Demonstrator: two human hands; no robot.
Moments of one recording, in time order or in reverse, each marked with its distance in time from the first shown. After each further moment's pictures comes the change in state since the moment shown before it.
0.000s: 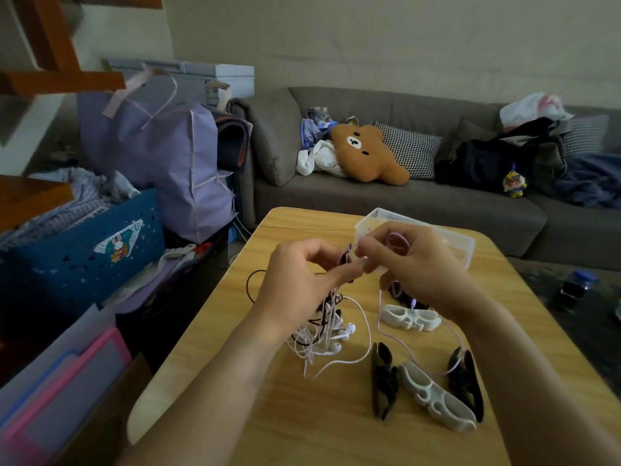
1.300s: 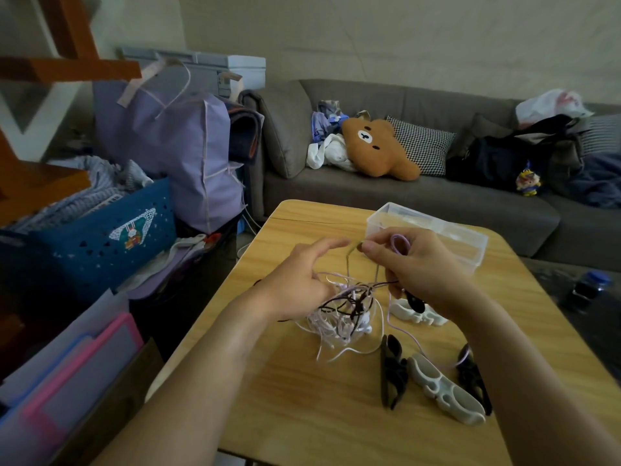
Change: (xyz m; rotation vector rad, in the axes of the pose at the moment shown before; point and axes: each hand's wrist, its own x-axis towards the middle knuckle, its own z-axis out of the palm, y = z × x) left_hand 0.005 -0.026 -0.021 0.137 -0.319 -0.222; right_hand 0.004 0.009 0.016 -0.021 0.005 0.062
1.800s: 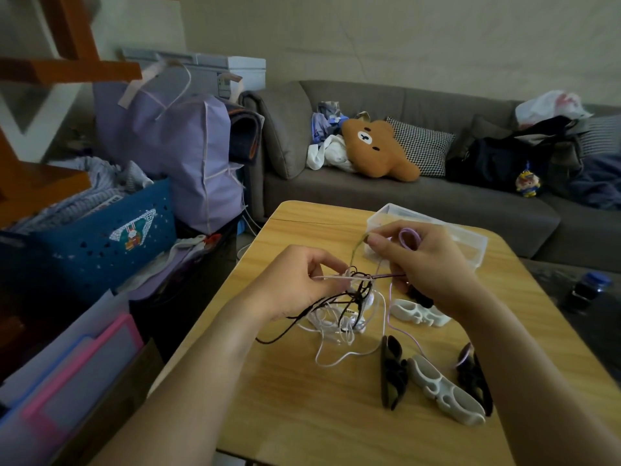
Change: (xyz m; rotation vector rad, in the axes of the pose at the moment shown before) left_hand -0.001 -0.001 -0.004 -0.024 0.046 0.028; right_hand -0.002 -0.004 -0.006 0.109 0.063 -0.051
